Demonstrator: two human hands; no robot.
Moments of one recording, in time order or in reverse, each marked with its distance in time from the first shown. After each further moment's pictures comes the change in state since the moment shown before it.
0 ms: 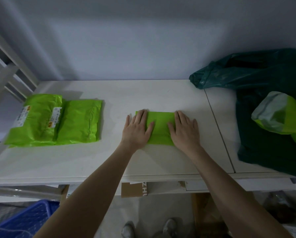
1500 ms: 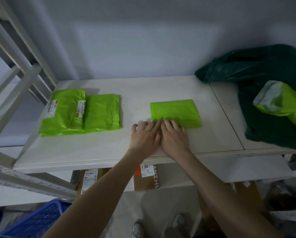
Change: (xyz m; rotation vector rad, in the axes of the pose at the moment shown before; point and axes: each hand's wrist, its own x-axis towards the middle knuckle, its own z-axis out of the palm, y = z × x) left_hand -0.085 -0.026 -0.024 0.189 -0.011 0.158; right_hand -0.072 -0.097 0.023 -0.184 0.321 -0.150
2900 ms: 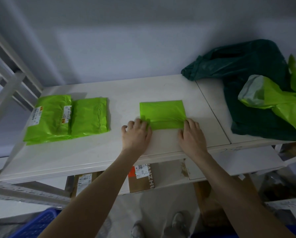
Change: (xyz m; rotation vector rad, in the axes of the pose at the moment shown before) left_hand 0.011 0.018 -0.001 -0.025 0.028 -0.134; right_hand -0.025 0.080 -0.007 0.237 -0.135 0.327
